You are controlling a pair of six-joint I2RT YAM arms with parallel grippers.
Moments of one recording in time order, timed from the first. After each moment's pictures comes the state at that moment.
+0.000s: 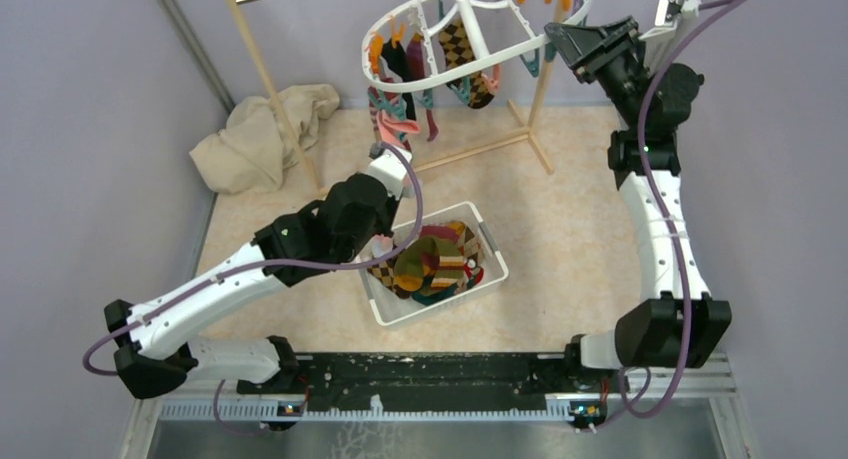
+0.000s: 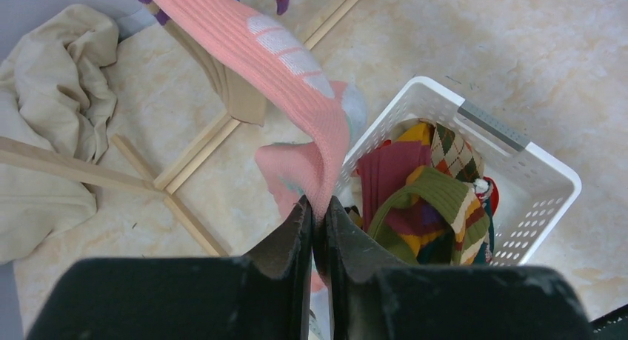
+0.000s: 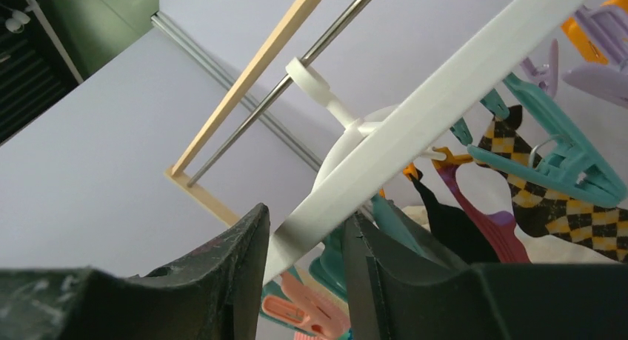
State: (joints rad) left arm -1.06 1.21 1.31 -0.58 -0.61 -0.12; right arm -0.05 1.34 1.44 0.38 -0.56 1.09
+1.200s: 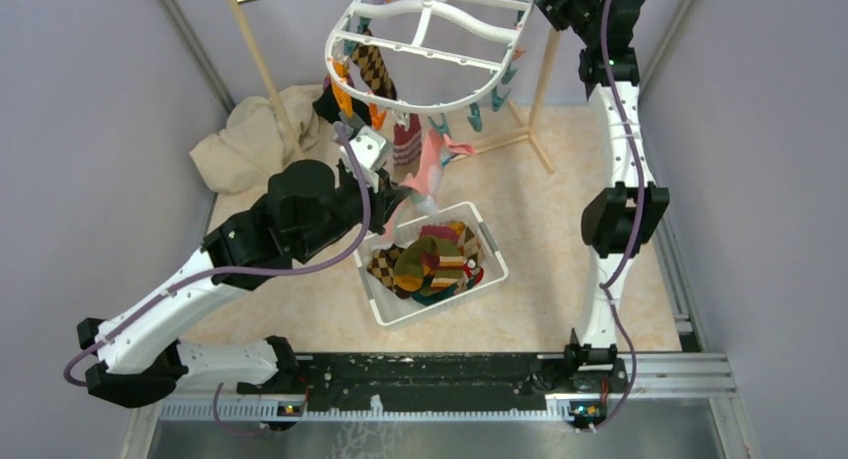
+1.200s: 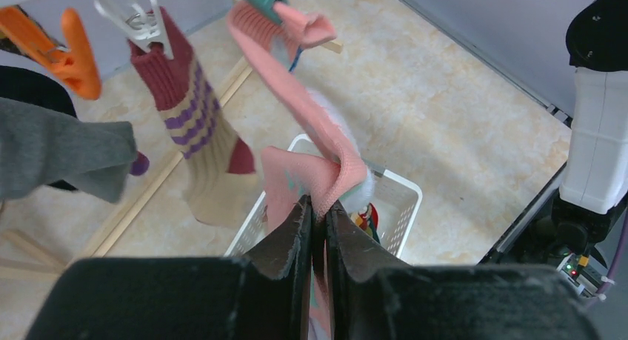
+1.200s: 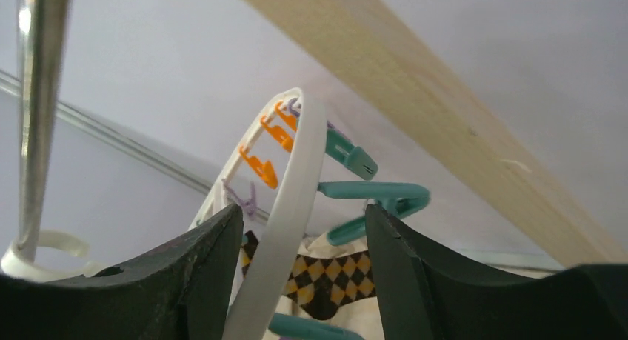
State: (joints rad) left arm -1.06 1.11 1.46 -0.59 -0.31 -0.14; right arm 0.02 2.14 2.40 -0.05 -0.43 0.95
